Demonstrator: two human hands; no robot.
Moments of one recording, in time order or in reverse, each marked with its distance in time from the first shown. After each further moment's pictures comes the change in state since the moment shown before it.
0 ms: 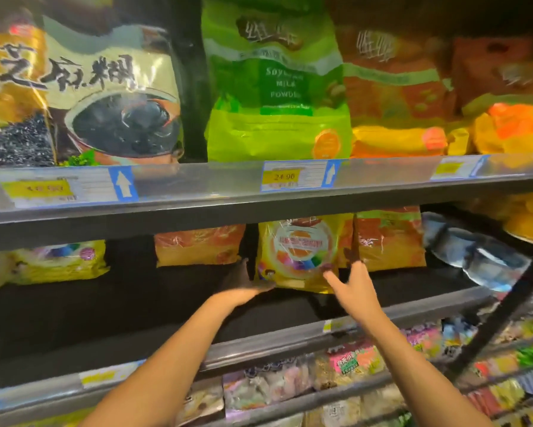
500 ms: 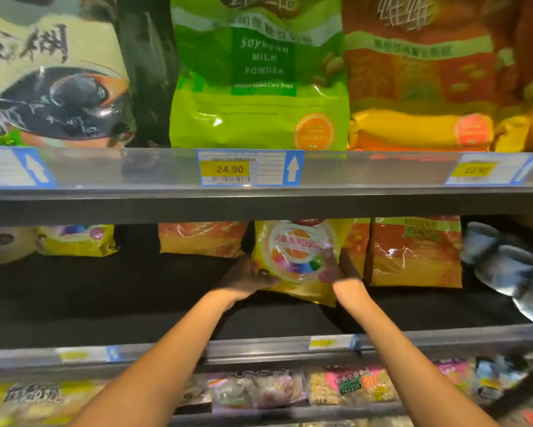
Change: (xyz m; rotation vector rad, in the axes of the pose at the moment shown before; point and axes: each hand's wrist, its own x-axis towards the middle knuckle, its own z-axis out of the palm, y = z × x) left_hand 0.019 0.027 0.030 -0.215 0.044 -0.018; right_hand 0.074 0.015 0.009 0.066 -0.463 0.192
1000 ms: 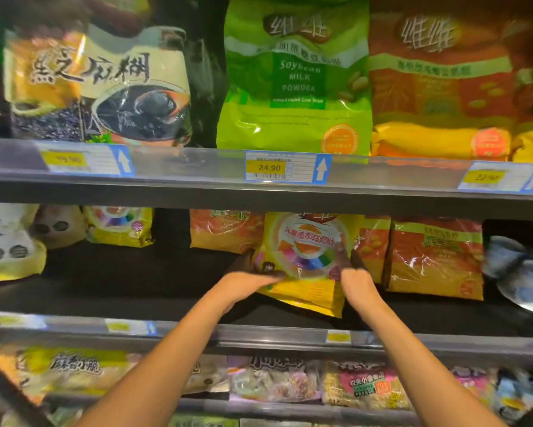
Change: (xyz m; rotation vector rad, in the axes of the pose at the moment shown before) left_hand -0.067 -0.002 -0.030 -0.098 0.106 0.008; right_hand -0.054 -0.040 0.009 -0.037 0.135 -0.110
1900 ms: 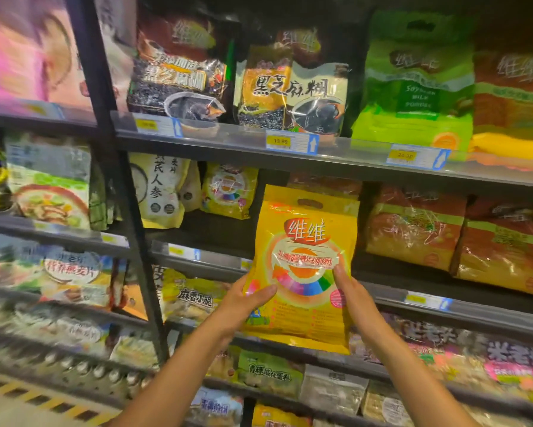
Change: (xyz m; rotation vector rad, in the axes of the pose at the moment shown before) left_hand -0.264 -0.105 -0.121 -0.509 0.135 0.036; right_hand -0.223 -0.018 0.130 0.445 -0.460 -0.312
